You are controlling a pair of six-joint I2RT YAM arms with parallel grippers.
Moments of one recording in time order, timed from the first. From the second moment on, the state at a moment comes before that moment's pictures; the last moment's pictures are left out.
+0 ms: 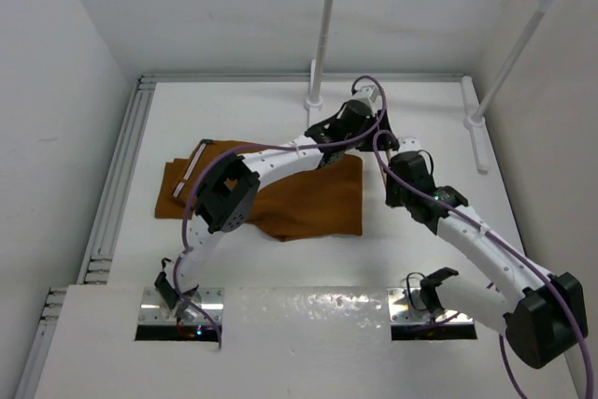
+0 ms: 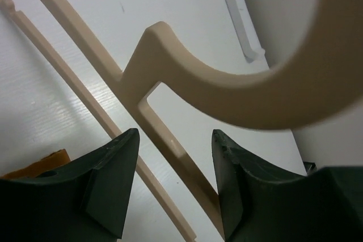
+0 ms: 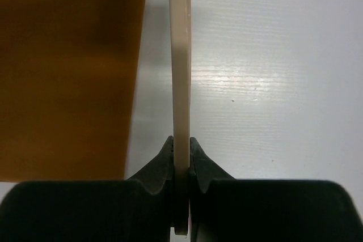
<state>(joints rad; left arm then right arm) -0.85 2.23 1.86 -0.04 0.02 -0.70 0.43 1.02 0.64 -0.44 0.28 0.28</state>
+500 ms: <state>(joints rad) -0.88 2.19 1.70 0.10 0.04 -0.81 0.46 0.98 0.63 -0.49 0.29 0.33</state>
